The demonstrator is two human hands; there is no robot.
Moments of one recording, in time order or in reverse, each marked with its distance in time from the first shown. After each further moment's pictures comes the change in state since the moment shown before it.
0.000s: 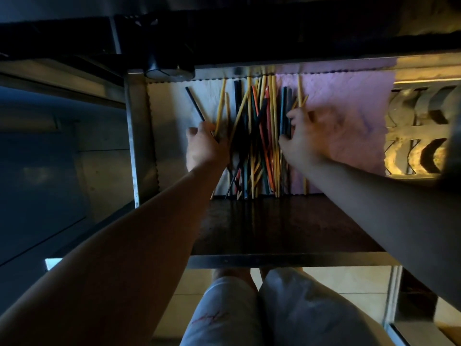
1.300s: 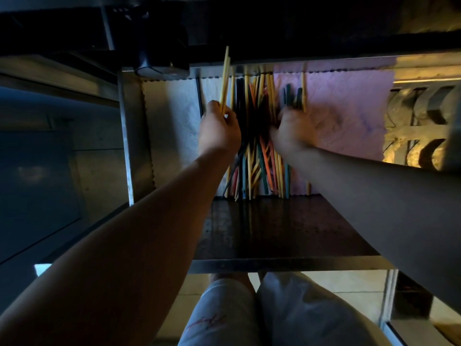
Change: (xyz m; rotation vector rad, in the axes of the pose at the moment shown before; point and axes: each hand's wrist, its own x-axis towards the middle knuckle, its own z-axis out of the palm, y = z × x) left_hand 0.007 0.037 0.007 -0.237 -0.012 0.113; right_hand 0.038 -0.002 0.028 -0.106 -0.050 0.101
